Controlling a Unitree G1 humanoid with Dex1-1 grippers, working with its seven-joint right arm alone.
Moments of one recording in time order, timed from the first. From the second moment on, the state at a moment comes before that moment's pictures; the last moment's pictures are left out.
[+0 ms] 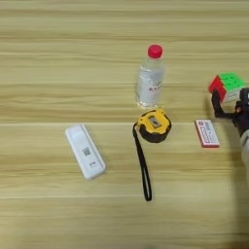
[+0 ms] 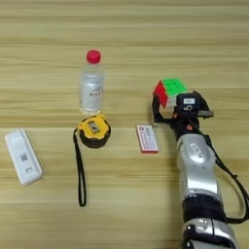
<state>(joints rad) -0.31 -0.29 -0.25 0.62 0.05 -0.27 0.15</state>
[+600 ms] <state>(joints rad) -0.55 -0.35 -0.27 1.14 0.05 -0.42 0.22</state>
